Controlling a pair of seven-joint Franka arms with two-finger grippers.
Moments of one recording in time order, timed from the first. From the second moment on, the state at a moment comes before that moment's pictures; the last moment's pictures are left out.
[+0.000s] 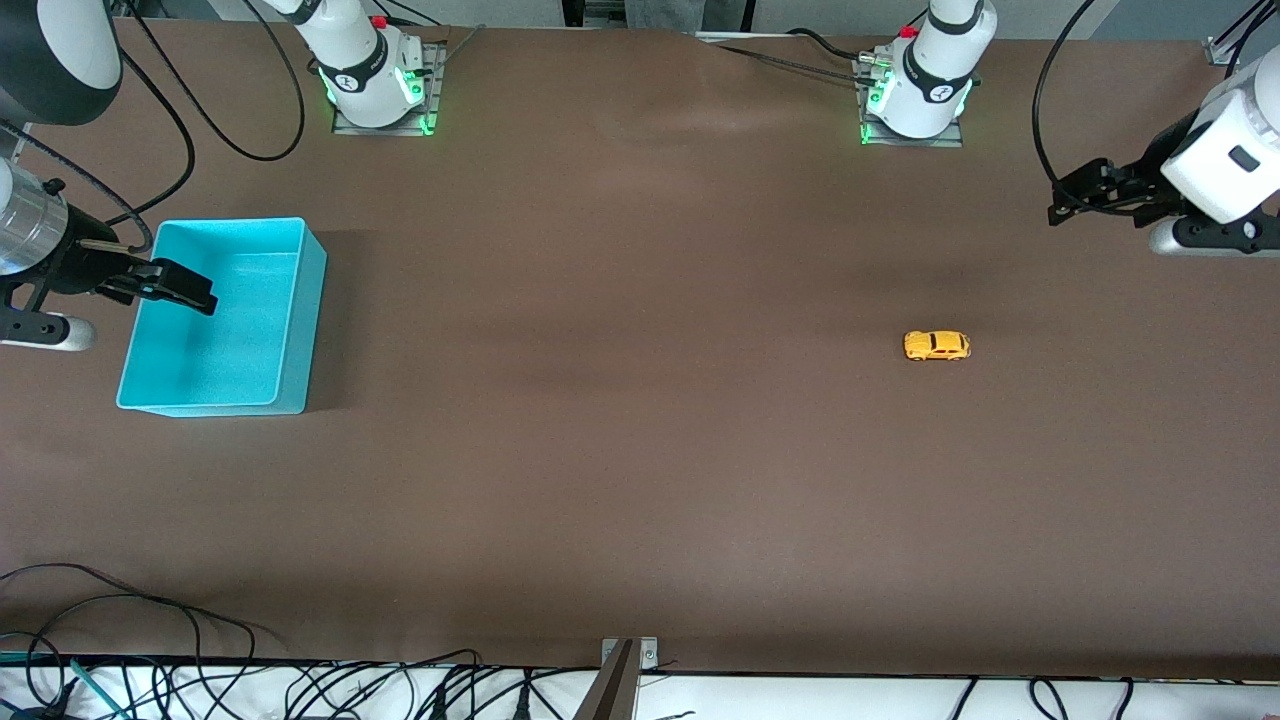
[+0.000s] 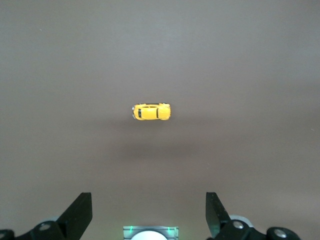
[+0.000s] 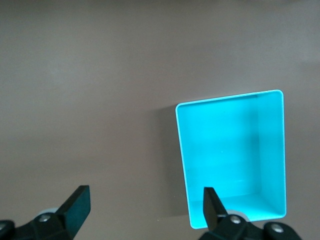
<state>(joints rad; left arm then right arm) -0.04 -0.02 -0.01 -1.65 0.00 1.48 -0.05 0.14 0.16 -0.11 -1.51 0.01 1.64 0.14</state>
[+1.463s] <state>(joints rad) 0.00 0.02 0.00 -2.09 0.02 1.98 -0.05 0.14 0.16 -0.11 -1.51 0.01 1.64 0.14</state>
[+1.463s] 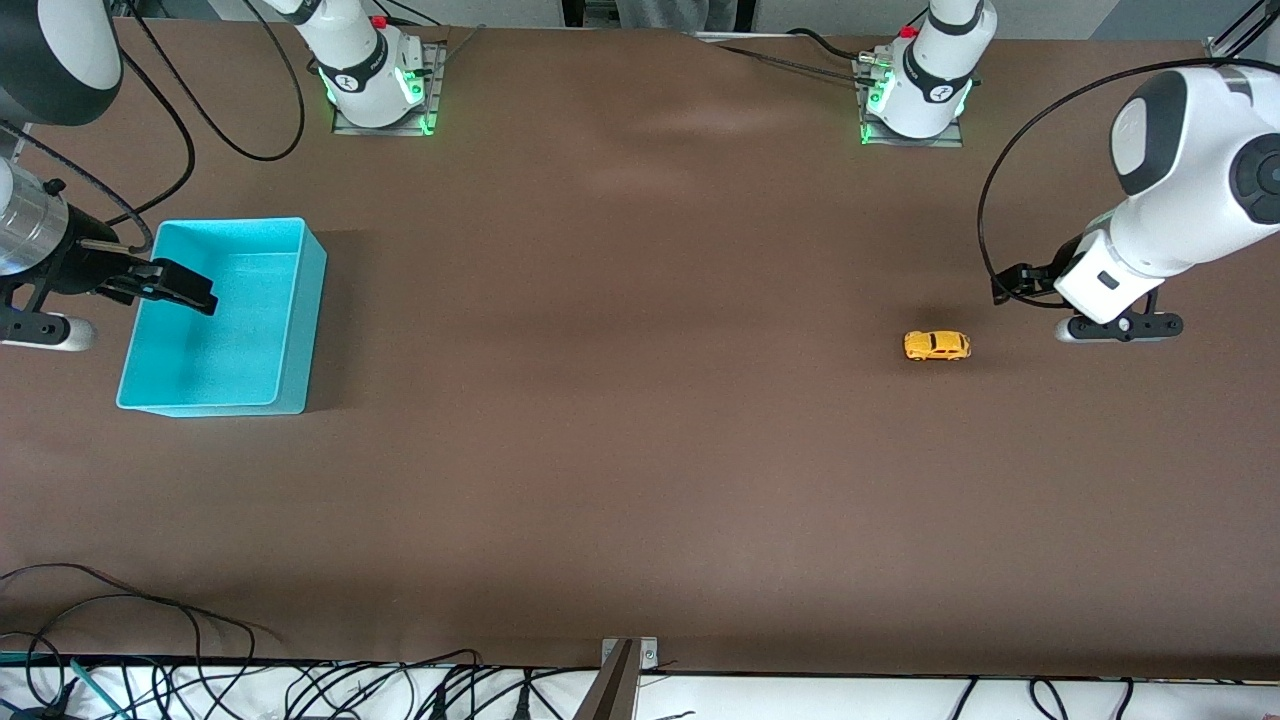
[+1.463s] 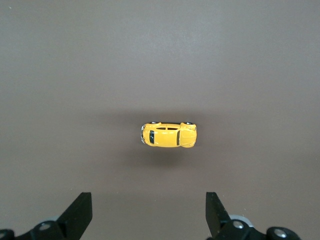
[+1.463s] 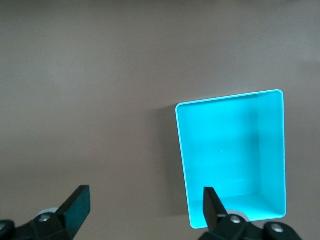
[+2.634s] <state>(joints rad) 0.00 0.09 -0.01 -2.42 0.02 2.40 0.17 0.14 0.16 -0.11 -1.51 0.01 1.64 0.14</state>
